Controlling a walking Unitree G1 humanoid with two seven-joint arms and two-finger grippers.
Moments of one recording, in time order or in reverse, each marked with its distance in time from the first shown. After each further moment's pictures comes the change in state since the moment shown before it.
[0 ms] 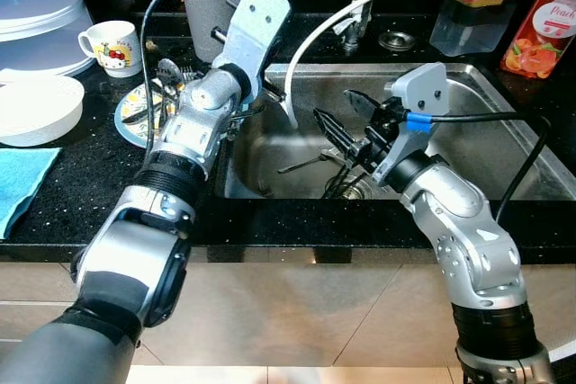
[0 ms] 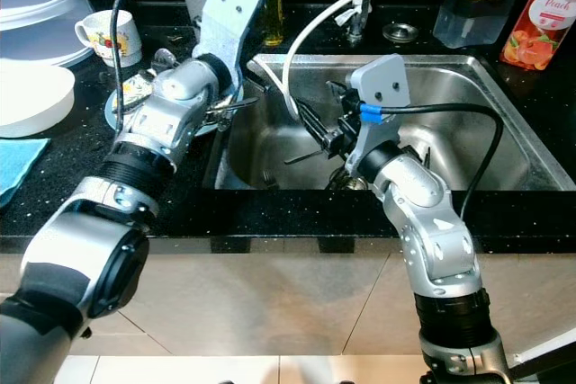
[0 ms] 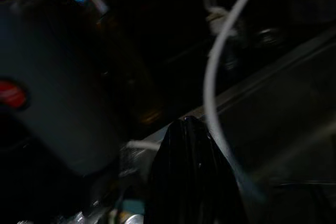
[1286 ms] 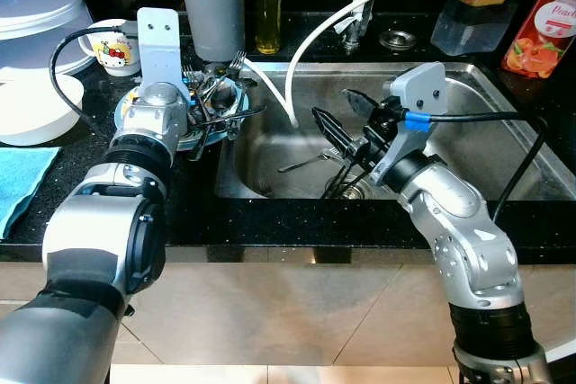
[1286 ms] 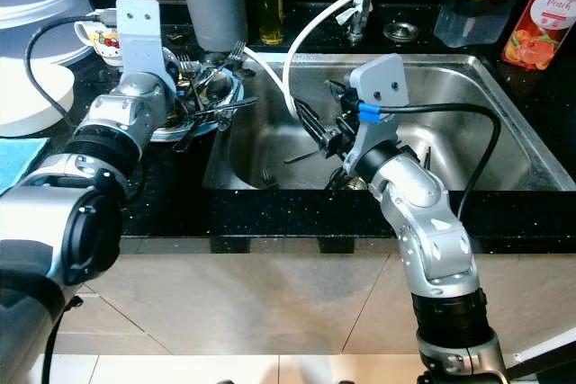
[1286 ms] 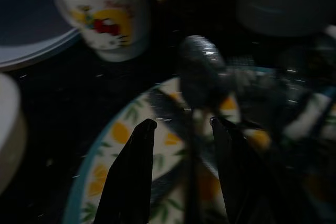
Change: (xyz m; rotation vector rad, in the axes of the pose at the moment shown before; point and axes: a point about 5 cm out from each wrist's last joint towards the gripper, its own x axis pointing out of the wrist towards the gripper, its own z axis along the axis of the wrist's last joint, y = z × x) left arm -0.030 0.074 -0.061 -0.250 0.484 0.641; right arm 0.001 0.001 0.000 0.010 -0.004 -0.007
